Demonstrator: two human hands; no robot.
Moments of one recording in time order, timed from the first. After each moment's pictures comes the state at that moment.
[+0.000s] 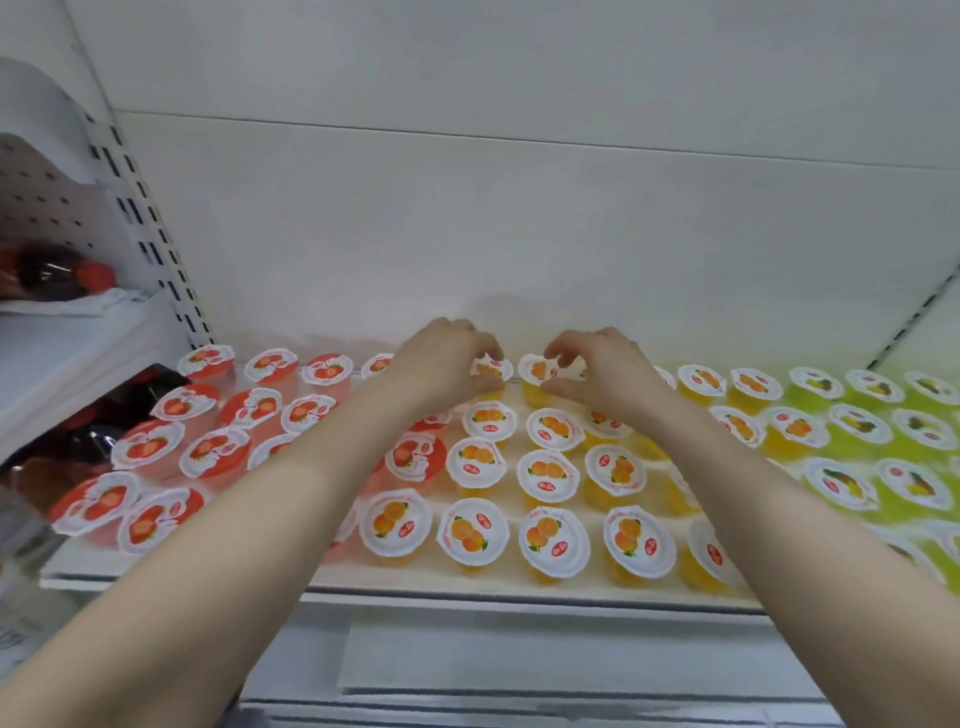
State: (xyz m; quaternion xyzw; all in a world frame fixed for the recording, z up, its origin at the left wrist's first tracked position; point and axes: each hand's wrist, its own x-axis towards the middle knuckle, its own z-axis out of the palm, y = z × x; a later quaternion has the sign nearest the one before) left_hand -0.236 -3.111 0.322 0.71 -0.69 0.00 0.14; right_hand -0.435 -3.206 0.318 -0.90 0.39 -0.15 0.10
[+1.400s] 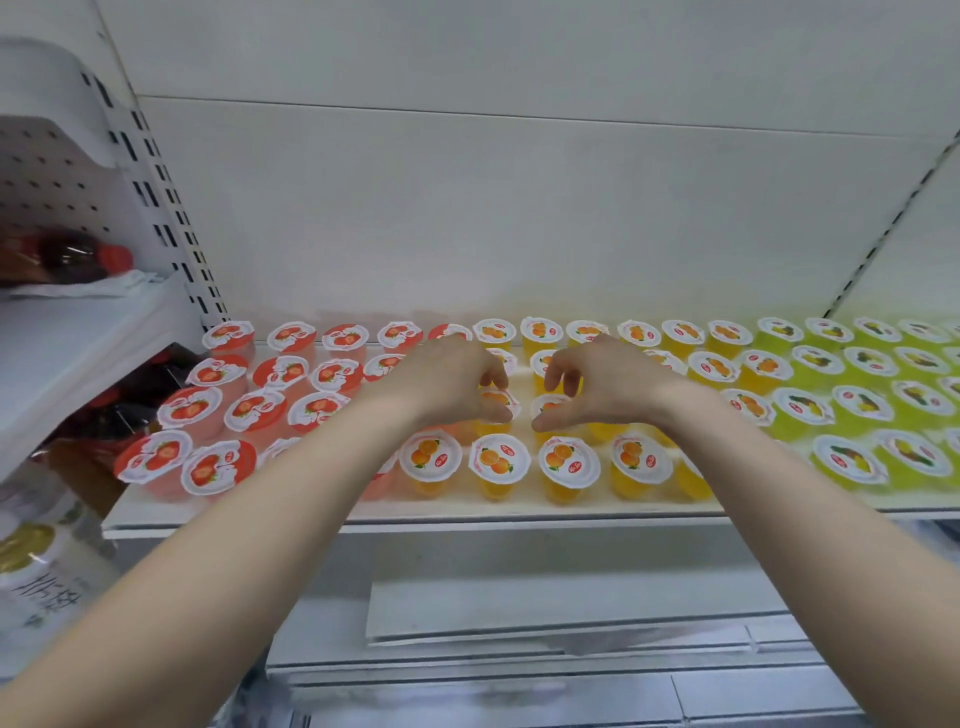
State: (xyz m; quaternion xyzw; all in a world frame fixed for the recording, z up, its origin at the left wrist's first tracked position) left_hand -0.255 -3.036 0.320 0.67 -0.73 -0.05 0.09; right_hand -0.453 -3.114 0.337 -0.92 0.39 0.00 0.09
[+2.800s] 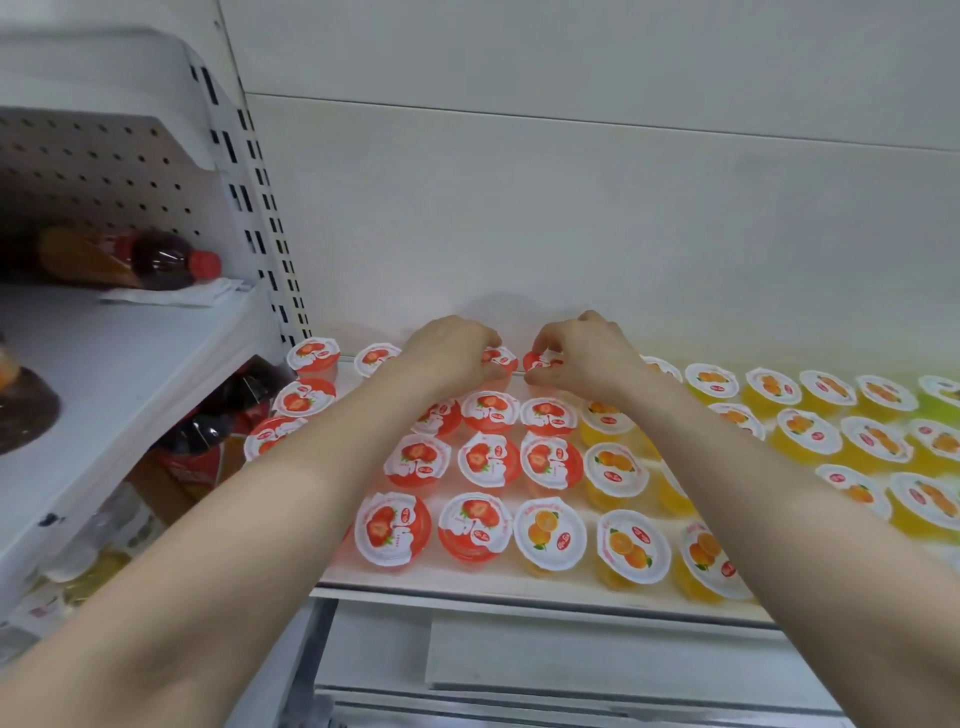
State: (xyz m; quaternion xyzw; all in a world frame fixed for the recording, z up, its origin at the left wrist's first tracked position) left_hand -0.124 -3.079 0.308 0.75 -0.65 0.00 0.09; right_hand -0.288 -3.169 0.313 -0.92 0.39 -0.08 0.03
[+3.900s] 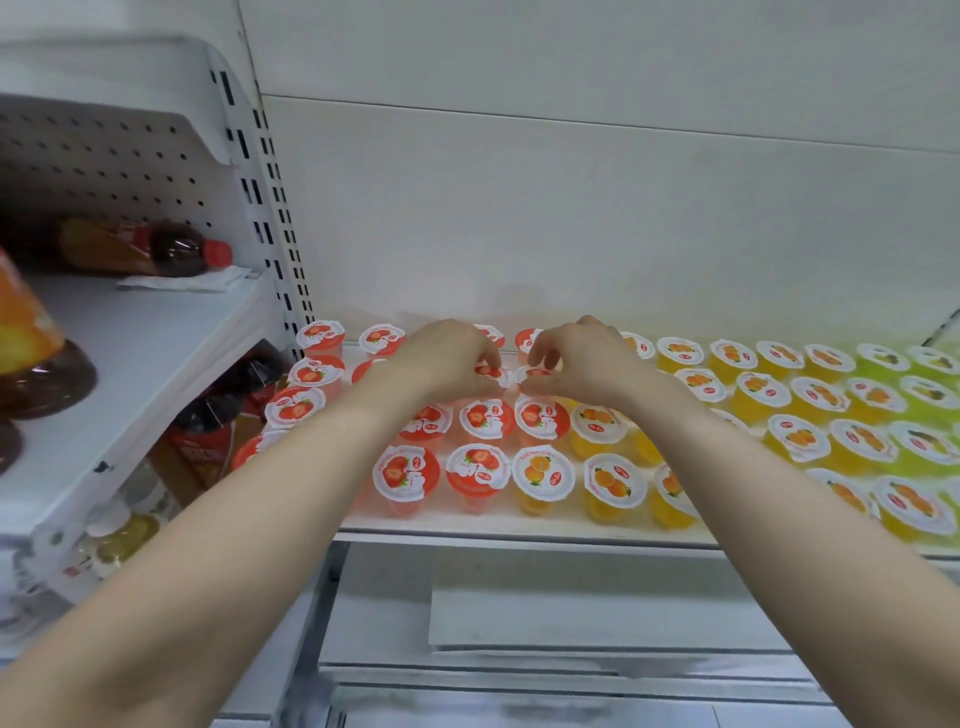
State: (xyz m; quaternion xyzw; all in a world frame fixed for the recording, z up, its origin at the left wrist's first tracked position) left_hand -0.144 -3.026 0.316 0.70 -0.71 -0.01 0.09; right_hand -0.320 -3.108 0.322 -0.92 0.38 -0.07 0.02
